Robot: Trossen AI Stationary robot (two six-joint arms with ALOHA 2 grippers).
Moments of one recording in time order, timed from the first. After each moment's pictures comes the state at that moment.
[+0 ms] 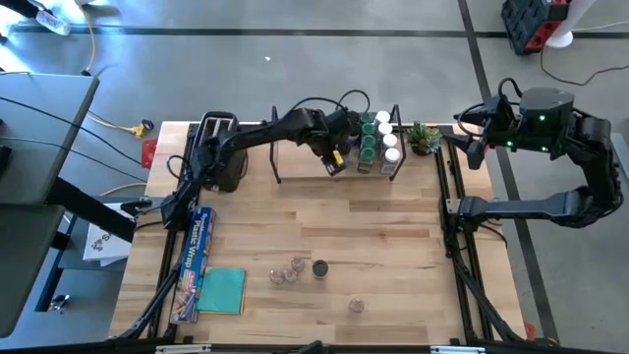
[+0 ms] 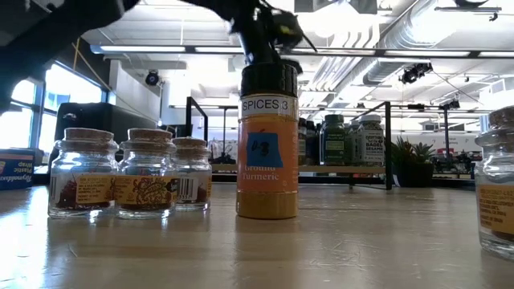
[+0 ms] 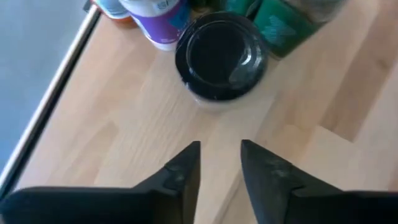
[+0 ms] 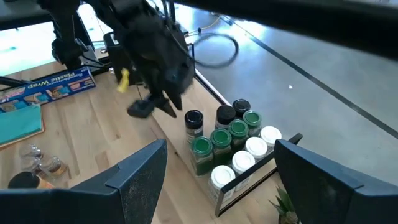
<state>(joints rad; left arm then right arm) 0.34 2.23 2.18 -1.11 -0.12 -0.11 -0.43 0.90 1.69 -1.30 0.11 0.04</state>
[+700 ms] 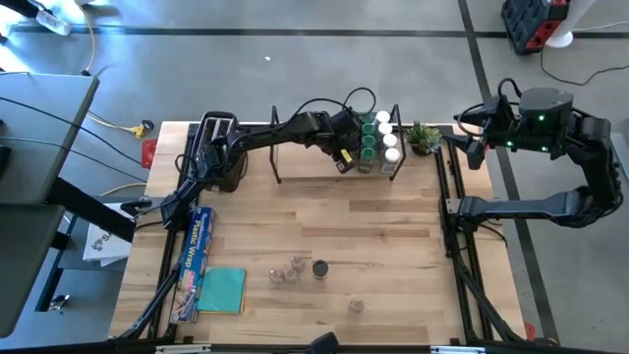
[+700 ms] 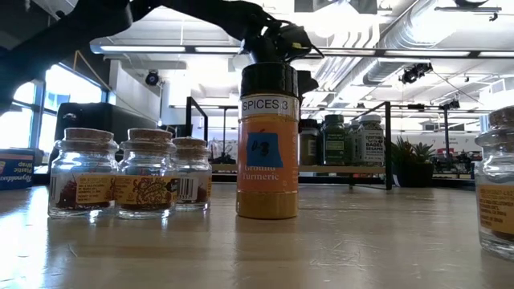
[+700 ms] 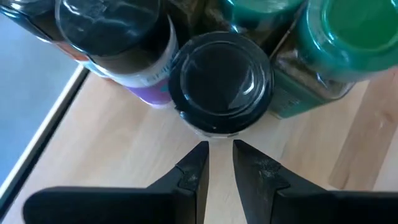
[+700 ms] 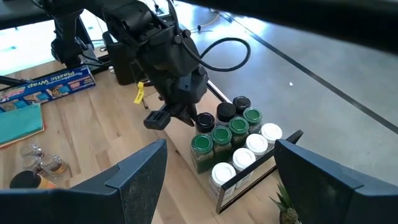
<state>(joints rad) 0.36 2.30 2.18 -0.90 -0.11 -0.08 -0.43 0.90 1.69 -1.31 0.11 0.06</state>
